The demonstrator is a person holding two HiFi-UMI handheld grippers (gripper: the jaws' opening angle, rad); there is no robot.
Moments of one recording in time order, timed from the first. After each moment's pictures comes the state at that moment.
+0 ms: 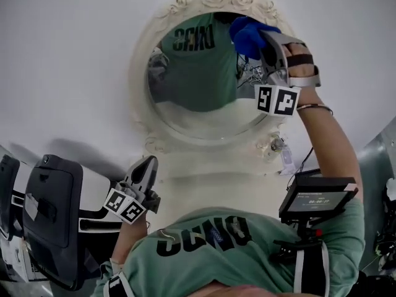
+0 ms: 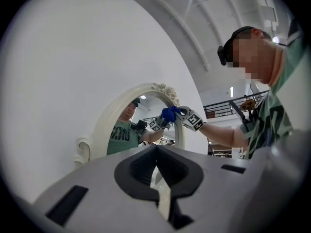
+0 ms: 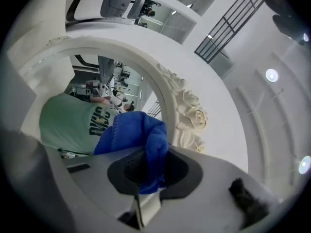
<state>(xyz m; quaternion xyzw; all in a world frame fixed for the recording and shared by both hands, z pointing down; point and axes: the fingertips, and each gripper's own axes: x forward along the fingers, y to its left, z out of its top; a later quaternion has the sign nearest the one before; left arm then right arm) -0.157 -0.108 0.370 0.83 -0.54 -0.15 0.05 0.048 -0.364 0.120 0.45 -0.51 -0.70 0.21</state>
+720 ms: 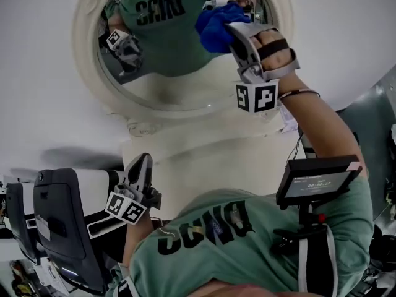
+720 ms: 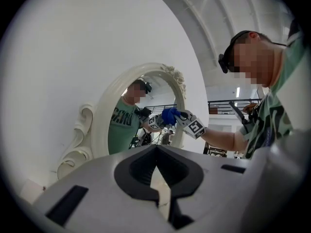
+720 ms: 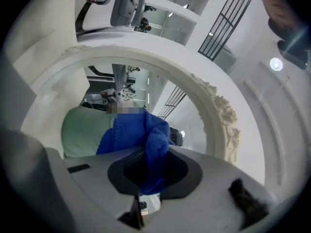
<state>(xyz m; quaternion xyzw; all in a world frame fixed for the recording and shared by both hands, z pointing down) -0.144 -0.120 0.424 0.83 -0.52 -0.12 0.15 0.047 -0.371 0.245 0.41 -0.57 -0.67 0.24</state>
